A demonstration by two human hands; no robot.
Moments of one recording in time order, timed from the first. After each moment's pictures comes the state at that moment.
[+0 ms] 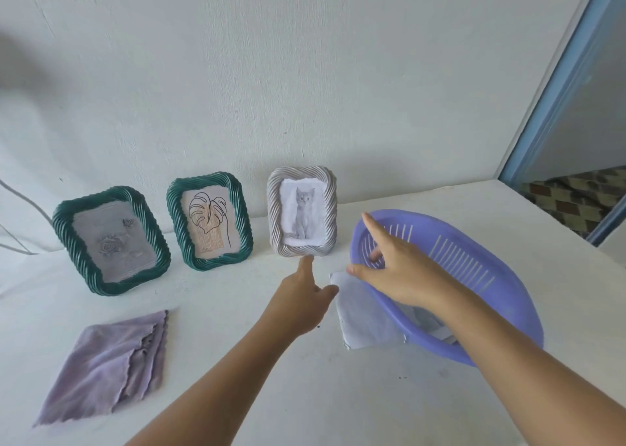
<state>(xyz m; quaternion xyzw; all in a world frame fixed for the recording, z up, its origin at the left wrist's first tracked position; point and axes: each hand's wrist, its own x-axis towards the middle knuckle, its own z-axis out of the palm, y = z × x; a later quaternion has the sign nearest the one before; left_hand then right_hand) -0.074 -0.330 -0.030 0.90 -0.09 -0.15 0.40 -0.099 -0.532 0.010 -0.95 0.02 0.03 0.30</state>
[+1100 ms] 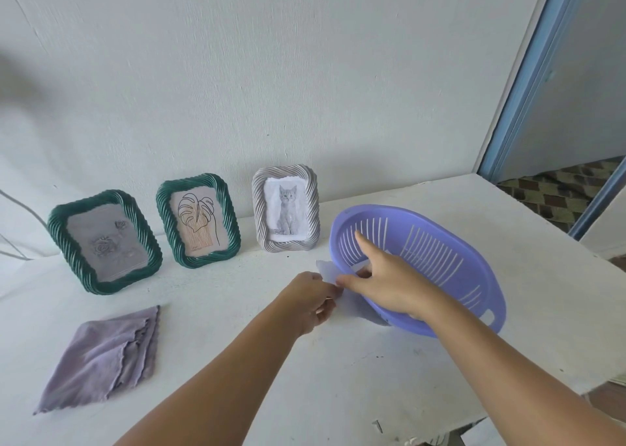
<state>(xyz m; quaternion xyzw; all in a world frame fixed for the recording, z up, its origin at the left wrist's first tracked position) -0.088 -0.374 -0.036 0.67 0.13 -0.34 0.65 -0.137 -0.538 -0.001 -0.90 0.06 0.09 0.41</state>
